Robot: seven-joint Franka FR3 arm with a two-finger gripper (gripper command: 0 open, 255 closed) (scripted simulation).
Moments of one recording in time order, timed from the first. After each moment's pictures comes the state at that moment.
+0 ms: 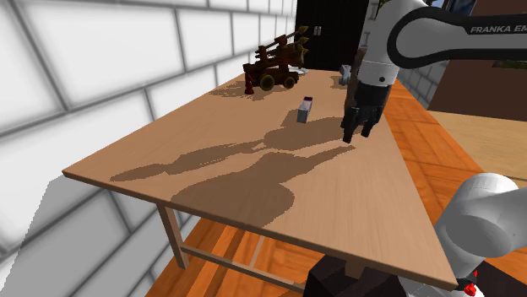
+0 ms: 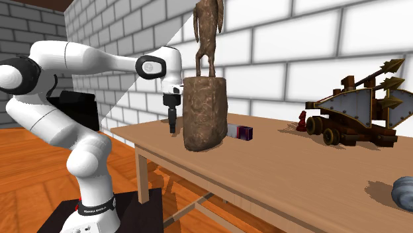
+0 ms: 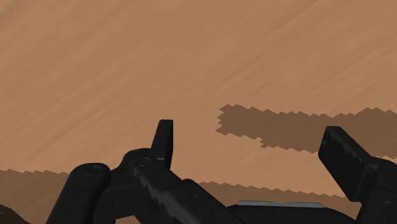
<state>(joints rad) 0.02 -0.79 0.04 -2.45 0.12 1.67 0.12</state>
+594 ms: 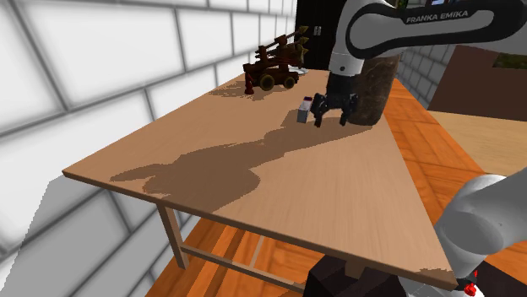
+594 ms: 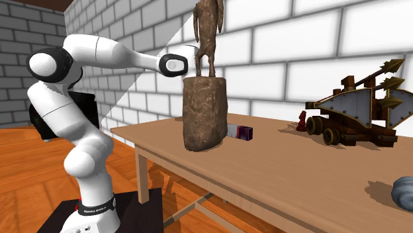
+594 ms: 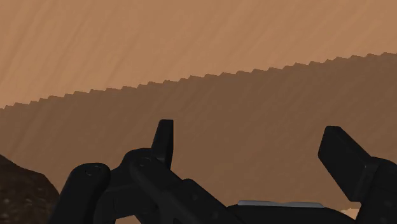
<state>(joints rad) -0.07 -0.51 0.12 -2.23 0.12 1.75 0.40</state>
